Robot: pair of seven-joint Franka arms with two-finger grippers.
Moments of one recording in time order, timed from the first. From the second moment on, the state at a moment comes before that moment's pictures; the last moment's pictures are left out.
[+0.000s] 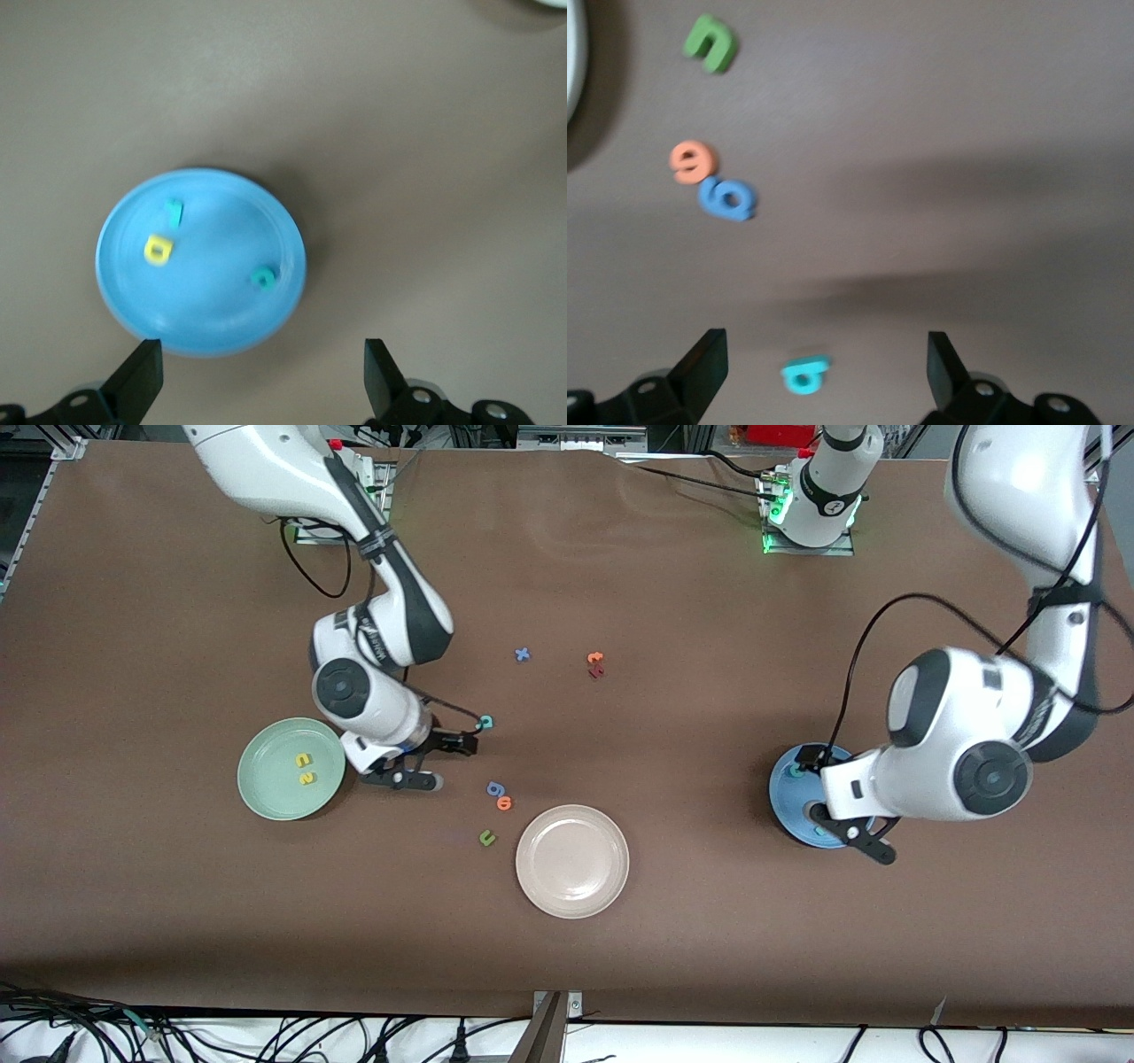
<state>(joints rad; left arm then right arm) -0.09 0.55 -0.10 -1.32 0.00 1.63 0.31 0.50 0.55 -0.01 -1.79 0.19 2.32 0.51</state>
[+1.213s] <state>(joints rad) -0.01 0.00 -0.10 -1.62 0.00 1.57 0.01 0.63 0.60 -0.01 -1.95 0.18 2.57 0.56</state>
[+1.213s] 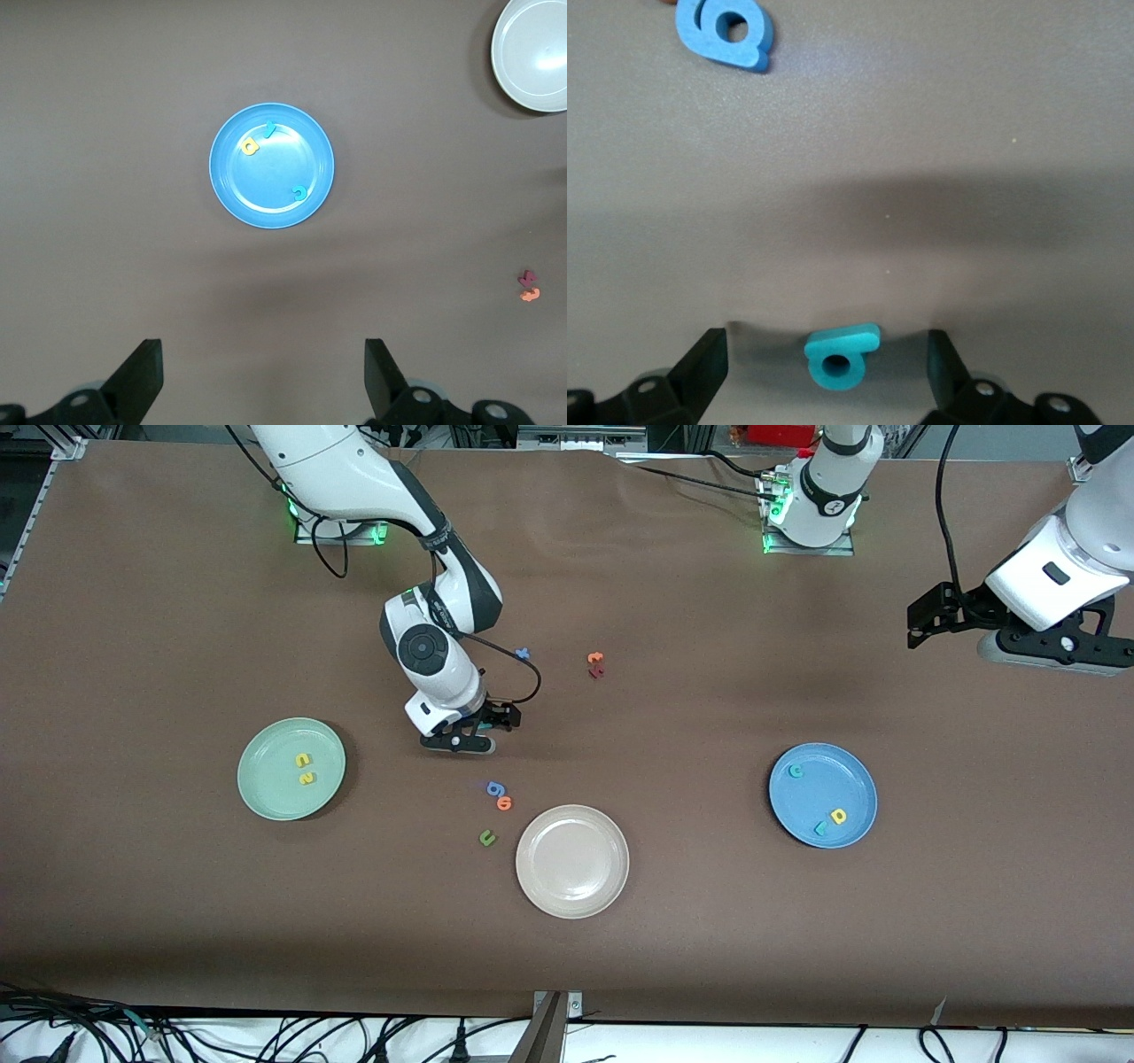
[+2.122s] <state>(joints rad) -0.02 0.00 -0.05 -1.61 0.00 1.55 0.01 0.63 0.59 -0.03 -1.95 0.18 2.58 0.50</state>
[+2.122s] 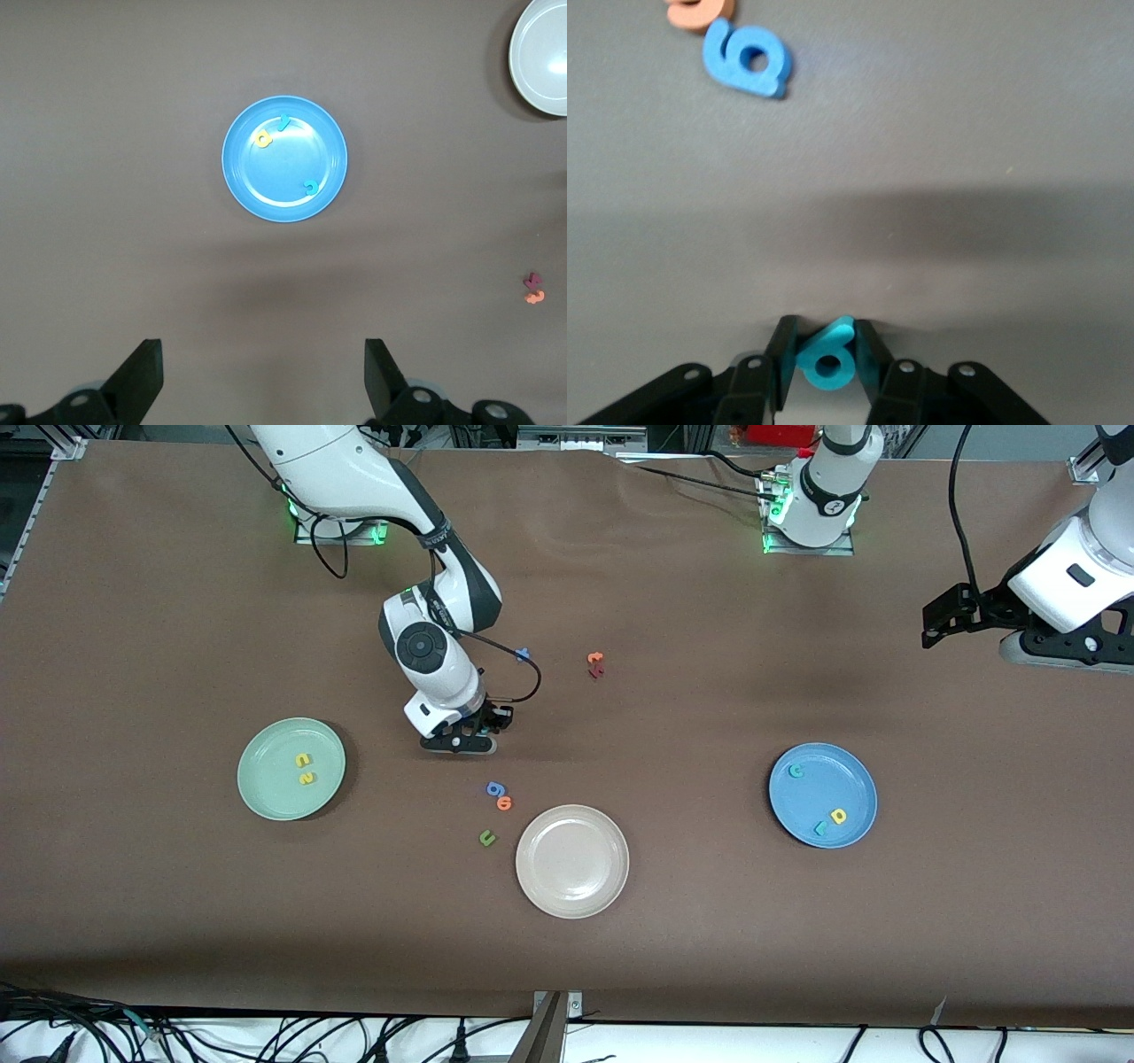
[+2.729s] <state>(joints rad) -0.03 0.00 -0.07 -1.59 0.00 1.51 0.01 0.49 0.52 -0.24 -1.88 0.19 2.29 -0.05</state>
